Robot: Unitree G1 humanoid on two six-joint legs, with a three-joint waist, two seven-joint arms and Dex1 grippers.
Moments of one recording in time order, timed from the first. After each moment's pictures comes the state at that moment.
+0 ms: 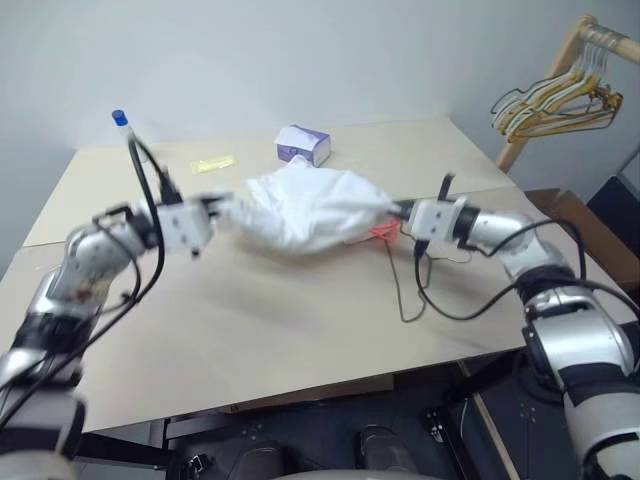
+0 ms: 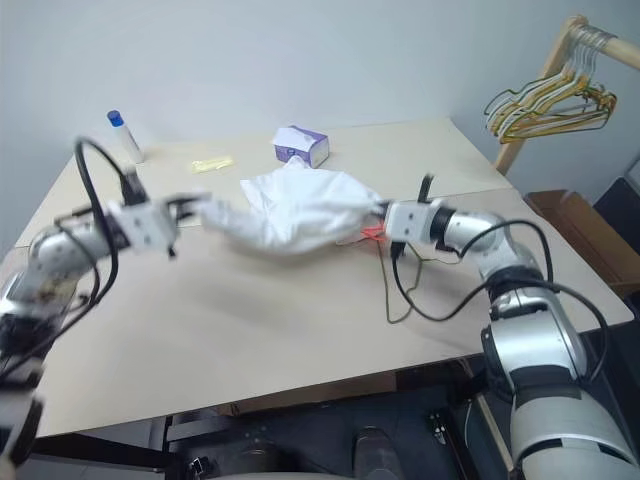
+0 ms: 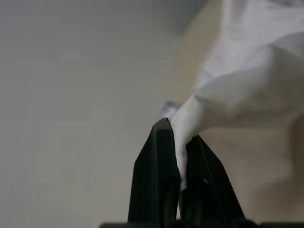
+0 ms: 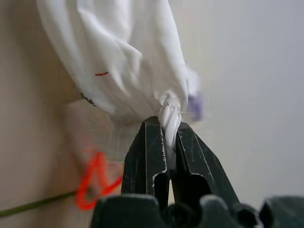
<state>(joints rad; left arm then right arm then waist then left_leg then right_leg) -0.44 0.95 -0.18 0.30 -0.05 -0.55 -0.73 -0.94 -0.58 0.28 1.16 -0.31 -0.98 0.68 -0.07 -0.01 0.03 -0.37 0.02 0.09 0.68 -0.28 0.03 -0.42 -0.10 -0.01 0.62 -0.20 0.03</state>
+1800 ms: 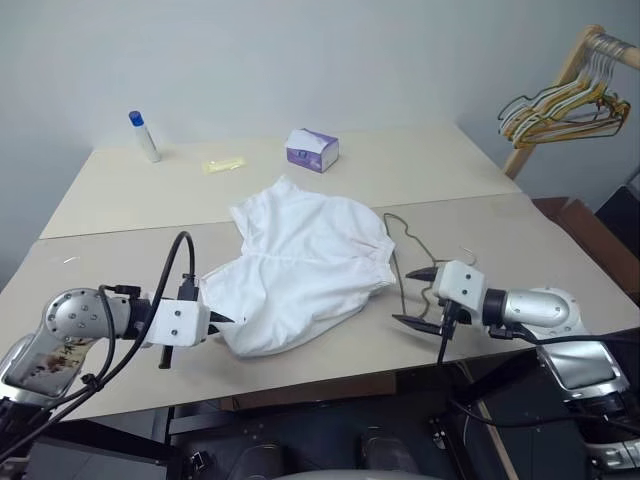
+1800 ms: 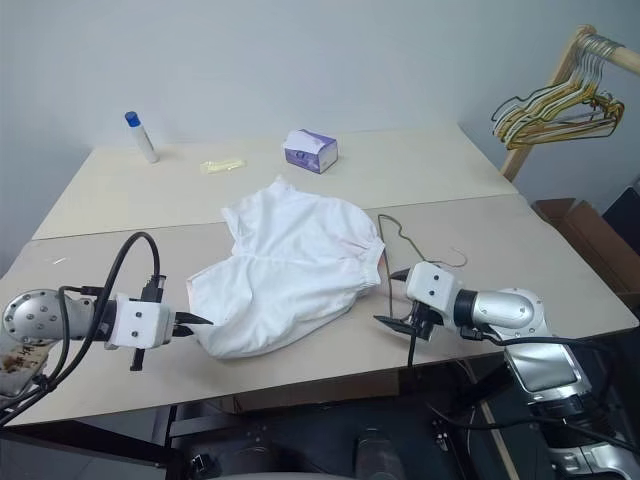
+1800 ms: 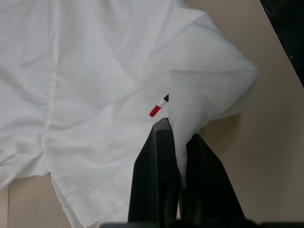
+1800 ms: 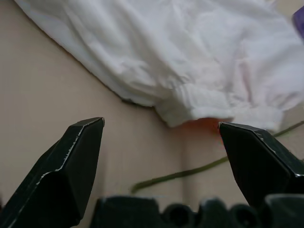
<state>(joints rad) -0.07 1.05 -0.05 -0.12 -0.12 -0.24 -1.18 -0.18 -0.73 0.08 -0.17 0.23 0.31 0.95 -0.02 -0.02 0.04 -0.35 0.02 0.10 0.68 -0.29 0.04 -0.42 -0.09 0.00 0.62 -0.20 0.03</state>
